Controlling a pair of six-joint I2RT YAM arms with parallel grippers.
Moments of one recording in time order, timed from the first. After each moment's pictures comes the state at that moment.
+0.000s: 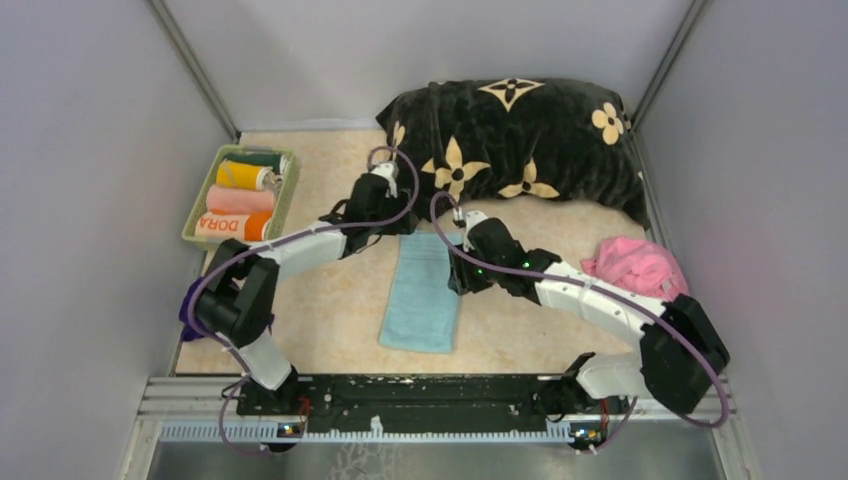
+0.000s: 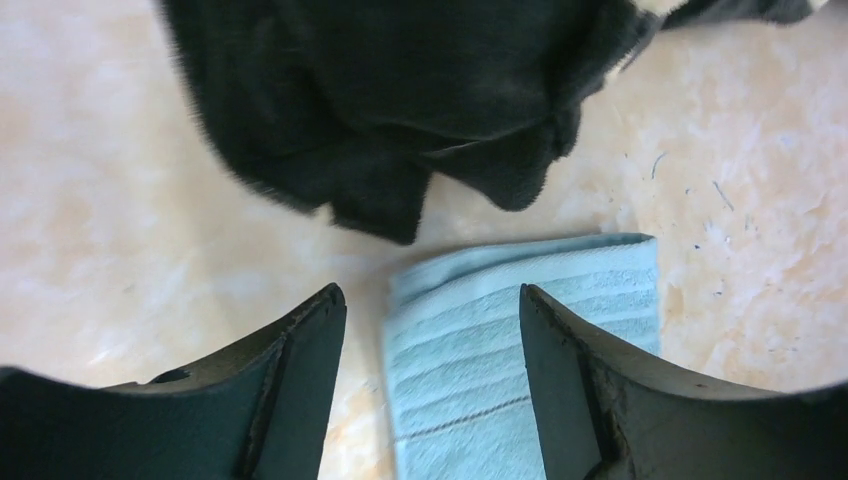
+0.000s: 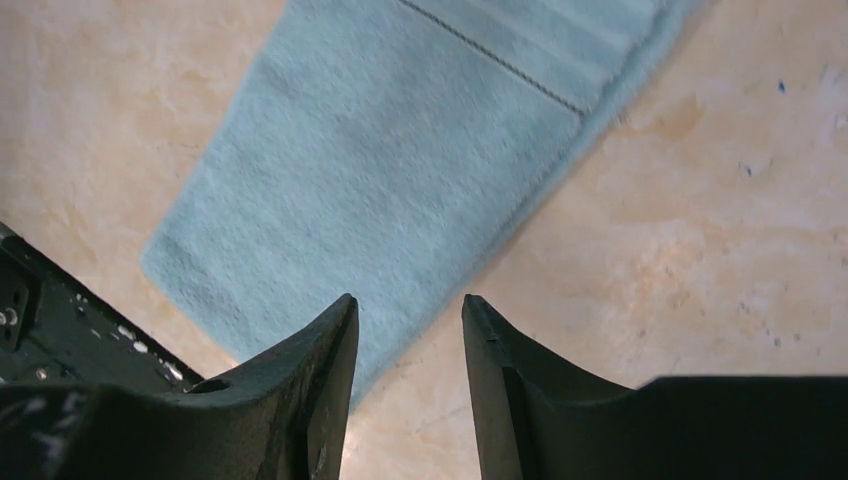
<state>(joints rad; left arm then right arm) -0.58 1.76 1.07 0.07 -0.08 -0.38 0.75 1.24 0.75 -0.33 -0.05 0.38</state>
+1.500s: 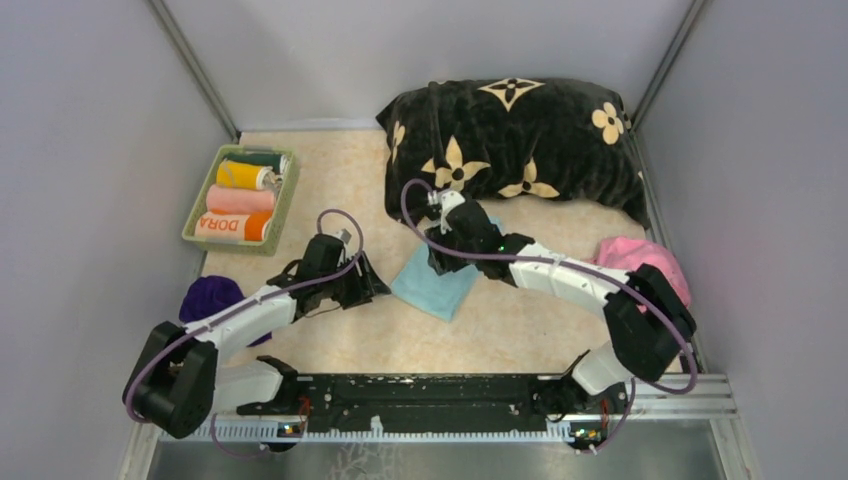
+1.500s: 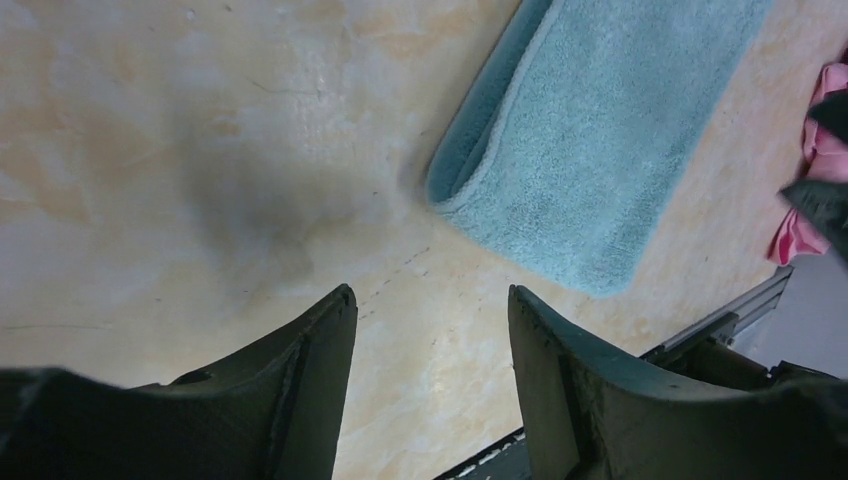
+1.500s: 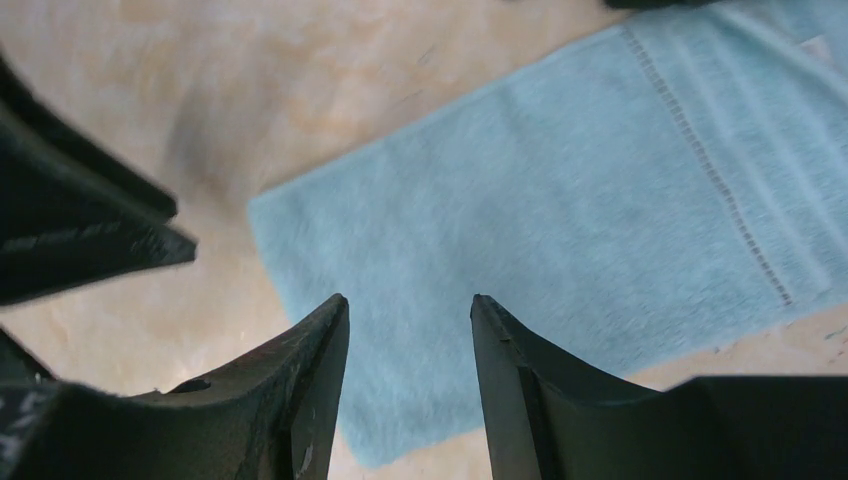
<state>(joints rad) -0.47 1.18 0.49 -0.14 0.23 -0.78 0.74 1.50 0.95 -0.15 -0.01 0.26</state>
